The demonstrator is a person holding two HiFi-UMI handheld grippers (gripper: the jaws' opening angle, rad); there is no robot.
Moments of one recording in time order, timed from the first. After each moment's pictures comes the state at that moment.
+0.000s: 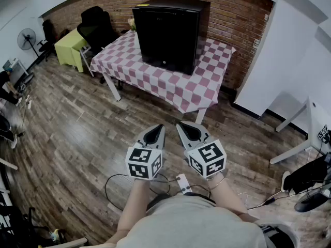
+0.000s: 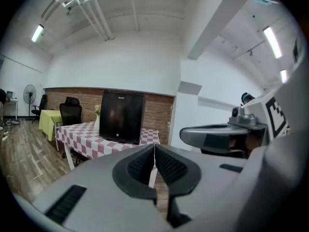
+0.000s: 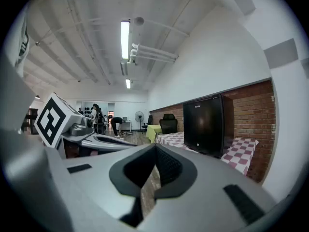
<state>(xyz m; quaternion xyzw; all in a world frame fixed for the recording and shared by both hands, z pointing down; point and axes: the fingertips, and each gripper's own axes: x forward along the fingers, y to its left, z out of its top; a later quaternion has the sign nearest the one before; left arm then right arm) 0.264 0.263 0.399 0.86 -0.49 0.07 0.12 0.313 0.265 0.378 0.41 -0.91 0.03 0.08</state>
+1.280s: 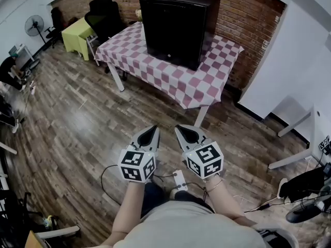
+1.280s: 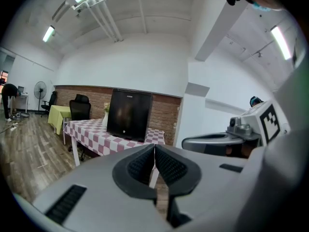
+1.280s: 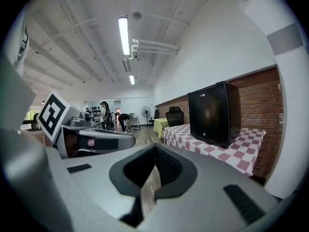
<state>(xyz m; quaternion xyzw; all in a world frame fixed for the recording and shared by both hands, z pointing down) 0.256 0.277 0.417 0.84 -0.53 0.05 0.13 0.317 0.271 0.418 0.36 -0.93 0.06 0.10</state>
